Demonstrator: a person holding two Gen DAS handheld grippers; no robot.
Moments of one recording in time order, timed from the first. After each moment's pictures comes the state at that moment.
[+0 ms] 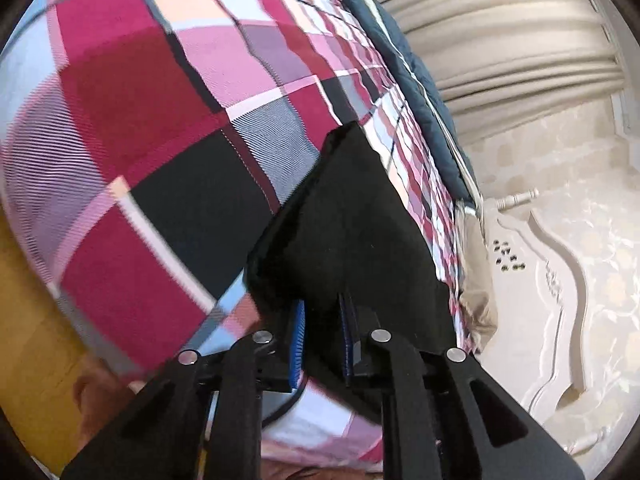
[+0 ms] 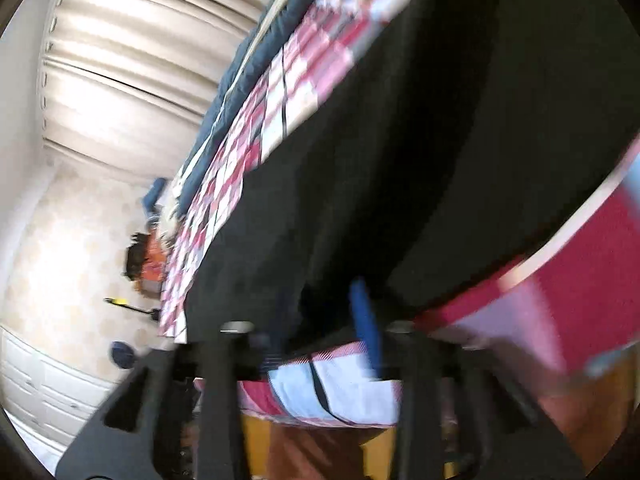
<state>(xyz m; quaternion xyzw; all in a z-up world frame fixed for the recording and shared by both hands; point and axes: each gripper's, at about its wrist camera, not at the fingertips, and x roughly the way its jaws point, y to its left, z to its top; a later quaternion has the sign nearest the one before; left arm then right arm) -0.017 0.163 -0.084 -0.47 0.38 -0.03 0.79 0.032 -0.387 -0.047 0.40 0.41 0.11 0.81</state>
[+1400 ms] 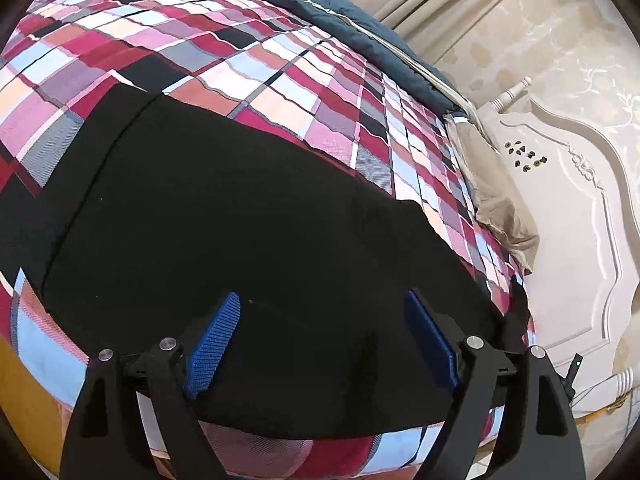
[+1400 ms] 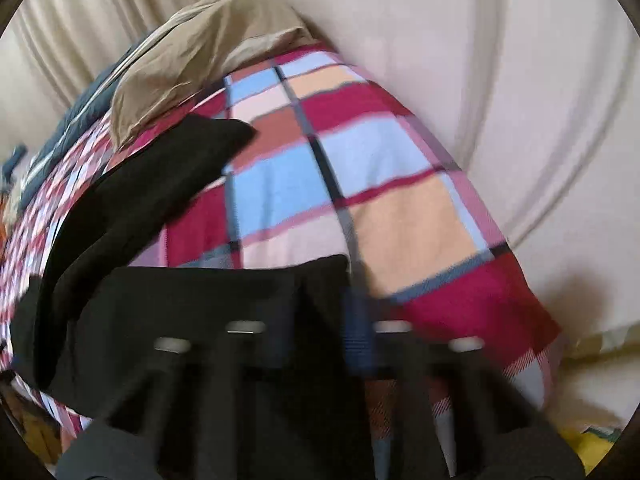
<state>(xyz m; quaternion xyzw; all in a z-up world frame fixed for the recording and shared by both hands) 0.054 0.009 -0.033 -0.30 0.43 -0.07 0.85 0.121 -0.741 -0.017 0.16 0.48 -0.09 0.86</state>
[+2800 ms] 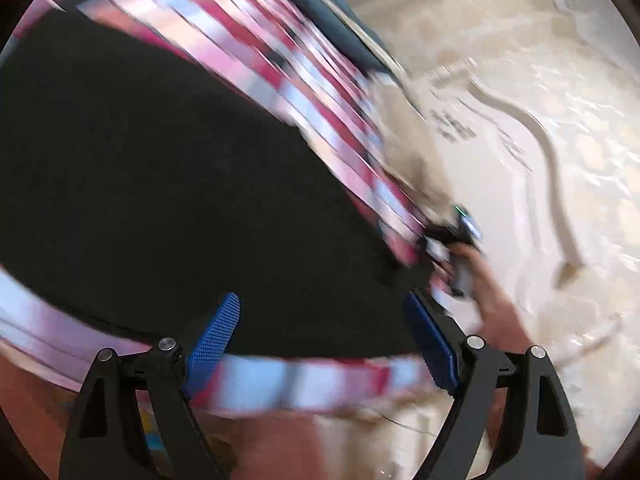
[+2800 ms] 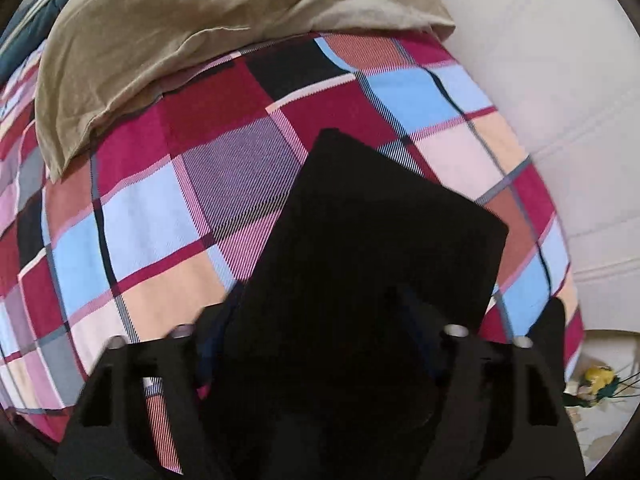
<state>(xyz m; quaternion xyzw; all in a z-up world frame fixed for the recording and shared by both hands) 0.029 -0.077 -0.026 -0.39 0.46 -0.24 0.76 0.350 -0.590 -0.028 0.10 0.61 -0.26 0.74</state>
